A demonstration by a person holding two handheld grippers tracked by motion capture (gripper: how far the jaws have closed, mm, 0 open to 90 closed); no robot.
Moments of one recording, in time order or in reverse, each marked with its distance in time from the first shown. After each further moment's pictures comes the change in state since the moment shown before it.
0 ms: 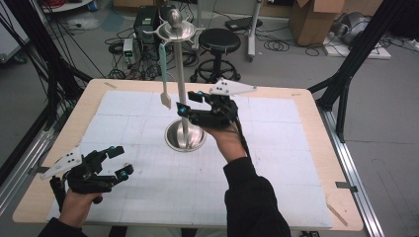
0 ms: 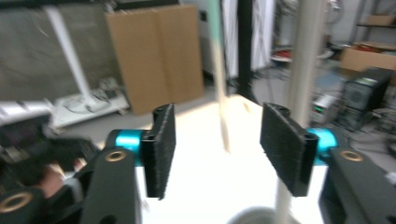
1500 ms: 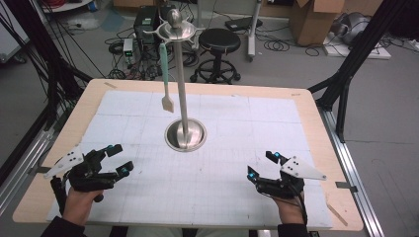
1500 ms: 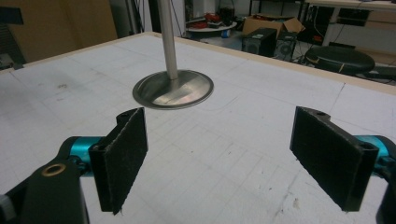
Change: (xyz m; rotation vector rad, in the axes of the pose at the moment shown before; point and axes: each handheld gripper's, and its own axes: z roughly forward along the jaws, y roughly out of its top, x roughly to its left) left arm 0.005 -0.004 0.001 -0.002 0.072 0.001; right arm -0.004 -0.162 -0.161 0.044 -0.346 0.025
